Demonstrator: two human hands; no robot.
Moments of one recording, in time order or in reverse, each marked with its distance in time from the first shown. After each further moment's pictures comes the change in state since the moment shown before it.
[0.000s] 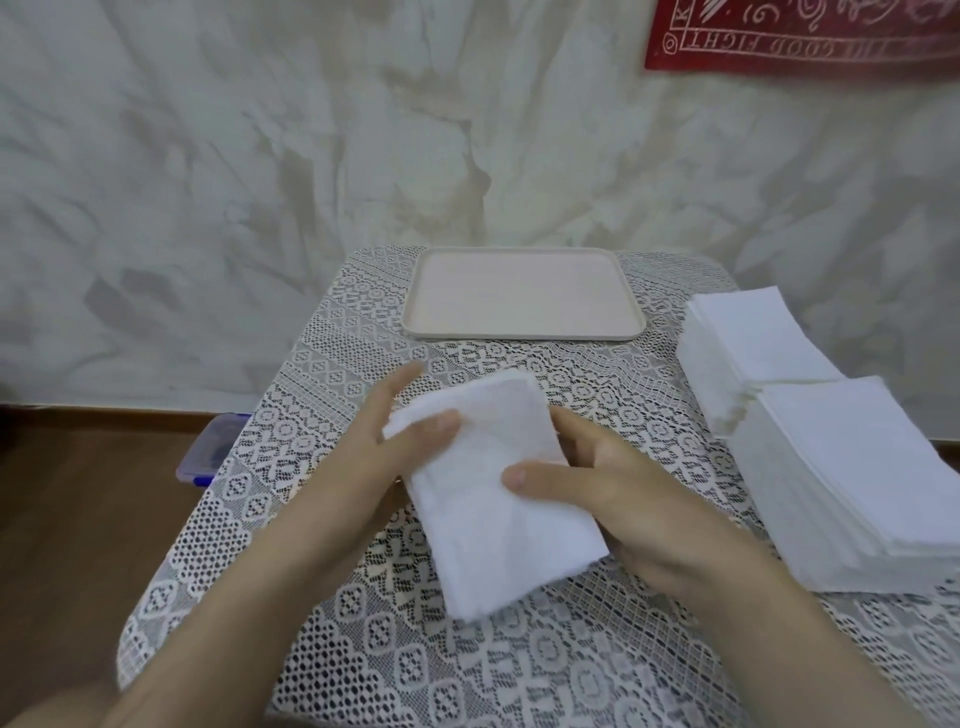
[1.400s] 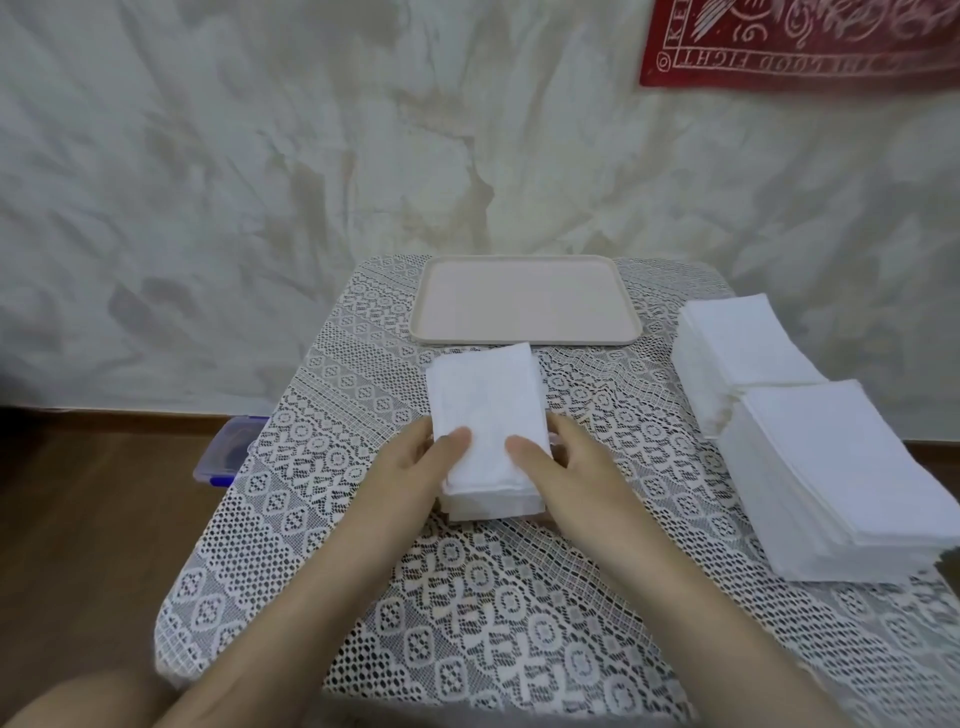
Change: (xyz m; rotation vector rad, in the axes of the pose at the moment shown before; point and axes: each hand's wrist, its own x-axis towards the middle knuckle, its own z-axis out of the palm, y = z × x) left_hand 0.000 -0.014 0.024 0.140 0.156 -0.053; right_hand 0.008 0.012 0.023 -0.207 0.326 -0.067
